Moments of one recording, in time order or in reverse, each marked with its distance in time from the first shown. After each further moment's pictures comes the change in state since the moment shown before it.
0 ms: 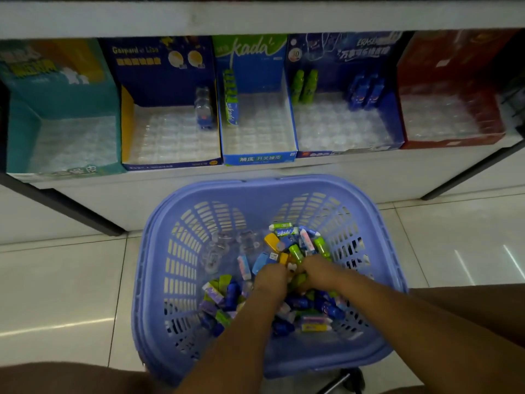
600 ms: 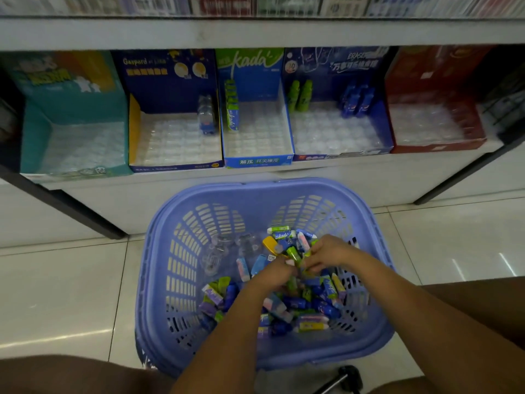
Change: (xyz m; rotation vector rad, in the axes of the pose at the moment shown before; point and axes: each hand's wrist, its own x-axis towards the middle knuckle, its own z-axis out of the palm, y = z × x) left_hand -0.011 0.007 -0.024 -0.948 -0.248 0.014; right_hand -0.022 0.010 -0.043 0.569 0.159 0.212
